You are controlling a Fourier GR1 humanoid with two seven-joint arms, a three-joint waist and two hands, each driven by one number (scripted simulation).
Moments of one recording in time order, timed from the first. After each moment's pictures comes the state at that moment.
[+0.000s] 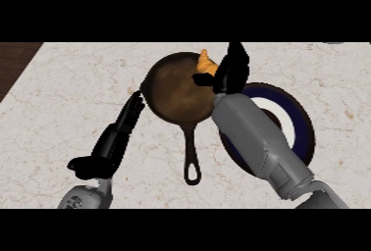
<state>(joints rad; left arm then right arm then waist) -0.12 0.08 -0.23 -1.54 0.04 0.04 -0.10 -1.04 0.00 0.33 -0.53 0.62 -0.97 0.69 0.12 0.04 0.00</state>
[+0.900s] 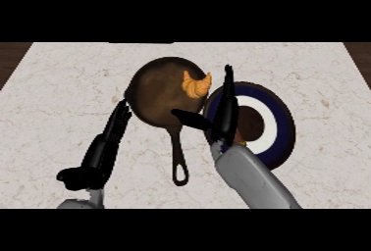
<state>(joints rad) -0.03 0.08 -0.19 -1.57 0.03 0.07 -0.11 -0.60 0.00 0.50 -1.09 0.11 -1.04 0.20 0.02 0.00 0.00</state>
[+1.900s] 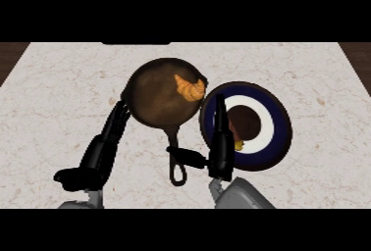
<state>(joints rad) -0.01 0.05 -0.16 -1.60 0.00 0.05 -0.09 -0.37 -0.01 0.67 -1.26 0.29 -1.01 0.25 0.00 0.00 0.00</state>
